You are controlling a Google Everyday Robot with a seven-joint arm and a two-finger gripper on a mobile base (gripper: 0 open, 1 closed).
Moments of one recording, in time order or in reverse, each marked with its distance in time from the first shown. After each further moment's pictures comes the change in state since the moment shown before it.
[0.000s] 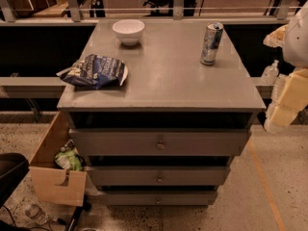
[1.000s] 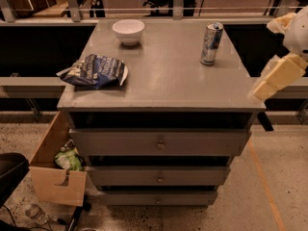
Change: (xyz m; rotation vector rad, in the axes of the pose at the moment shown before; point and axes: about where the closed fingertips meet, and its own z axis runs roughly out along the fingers) arm -0.008 -0.063 0.019 0.121 -0.283 0.124
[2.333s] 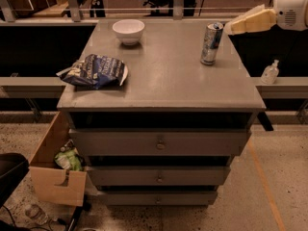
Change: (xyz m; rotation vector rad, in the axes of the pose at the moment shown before) arm -0.048 -0.176 0.026 0.356 -0.585 0.230
